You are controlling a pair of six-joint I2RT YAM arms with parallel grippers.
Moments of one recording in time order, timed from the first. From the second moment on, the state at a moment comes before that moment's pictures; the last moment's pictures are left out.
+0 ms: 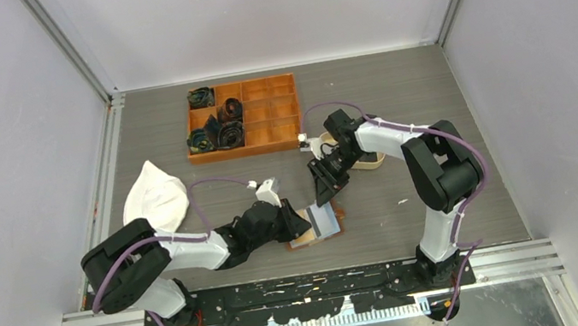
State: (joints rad) left arm -1.04 1.50 0.44 0.53 -0.09 -0.97; right arm 0.44 1.81 1.11 -0.70 -0.74 -0.19
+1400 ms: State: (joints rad) left arm -1.04 1.11 0.22 0.53 -0.17 -0.87; right arm 0.45 1.87 1.12 -0.70 -1.12 -0.15
